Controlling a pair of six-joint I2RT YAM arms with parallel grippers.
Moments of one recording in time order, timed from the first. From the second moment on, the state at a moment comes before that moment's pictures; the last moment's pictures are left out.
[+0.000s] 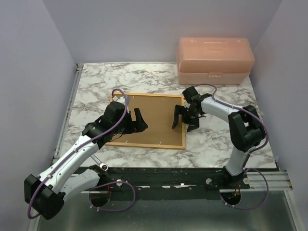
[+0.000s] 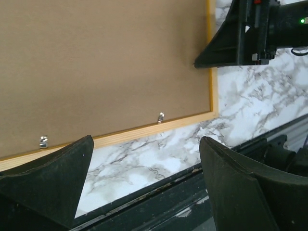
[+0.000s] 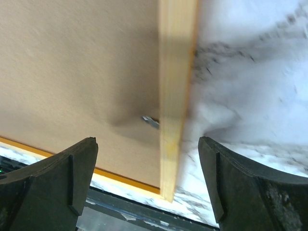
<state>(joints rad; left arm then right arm) -0.55 0.95 0.81 -0.56 0.10 -0.66 0.46 1.84 1.21 -0.68 -0.25 0.56</state>
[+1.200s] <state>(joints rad) -0.91 1.08 0.93 -0.63 -0.17 -0.46 0.51 1.67 0.97 -0.71 -0.28 0.56</state>
